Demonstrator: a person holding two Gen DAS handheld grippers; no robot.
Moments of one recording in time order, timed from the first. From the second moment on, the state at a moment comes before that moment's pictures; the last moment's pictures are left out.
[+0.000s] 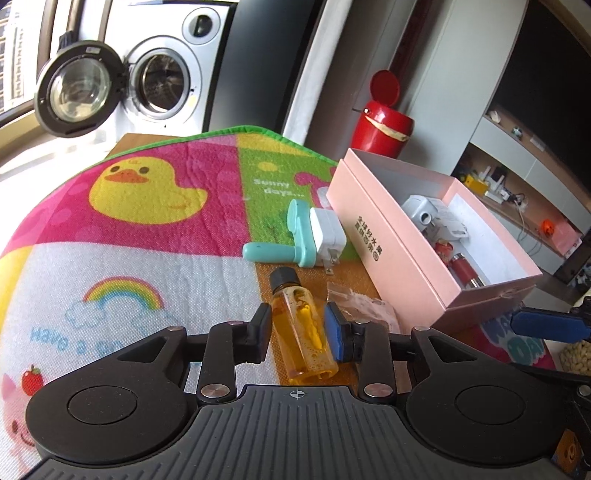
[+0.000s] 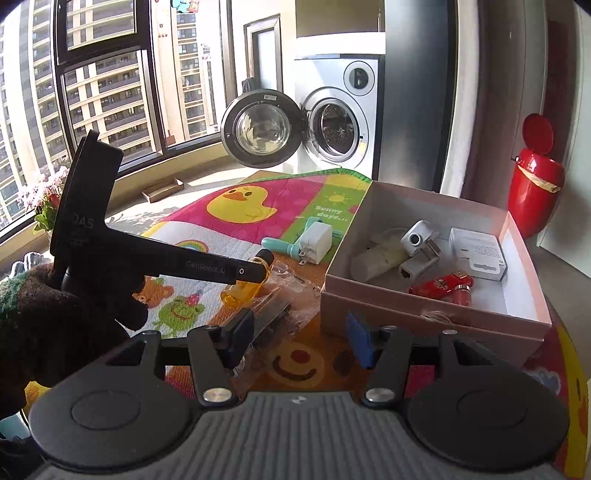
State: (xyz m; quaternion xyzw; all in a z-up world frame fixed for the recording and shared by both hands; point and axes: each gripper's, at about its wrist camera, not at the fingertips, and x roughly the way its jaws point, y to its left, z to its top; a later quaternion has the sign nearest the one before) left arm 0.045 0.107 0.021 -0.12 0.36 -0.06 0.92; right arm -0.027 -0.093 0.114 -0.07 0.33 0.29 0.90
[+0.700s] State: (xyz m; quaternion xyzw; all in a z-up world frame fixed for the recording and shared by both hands) left arm -0.017 0.169 0.015 -0.16 0.34 -0.05 0.93; right arm 0.121 0.039 0.089 -0.16 0.43 0.20 0.86
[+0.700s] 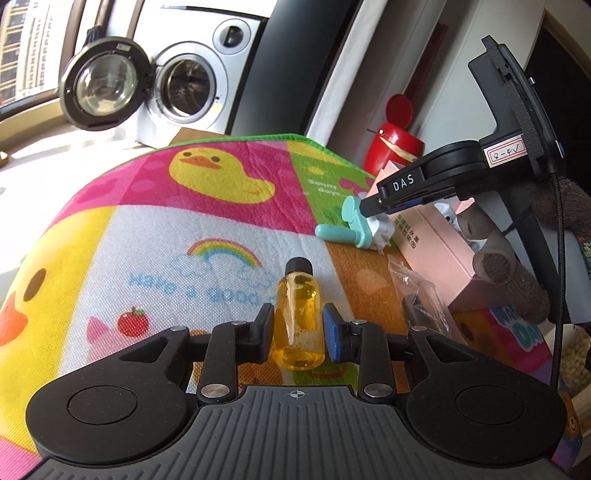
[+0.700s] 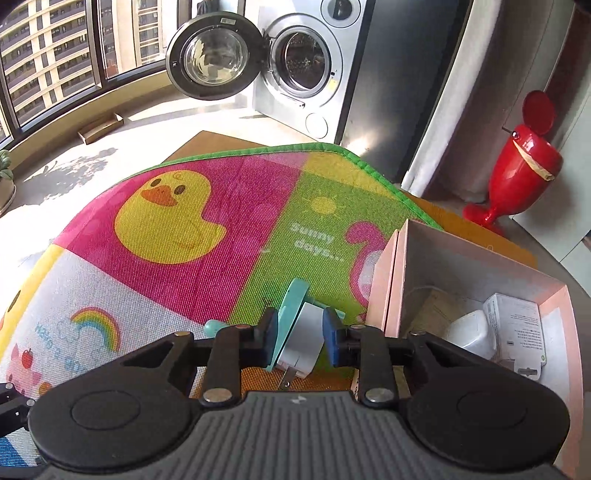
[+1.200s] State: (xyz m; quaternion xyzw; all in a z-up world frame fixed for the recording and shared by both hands) left arm -0.023 0.180 0.012 -0.18 0.32 -0.02 0.93; right arm 0.137 0.024 0.105 -0.08 0.52 0.22 0.82
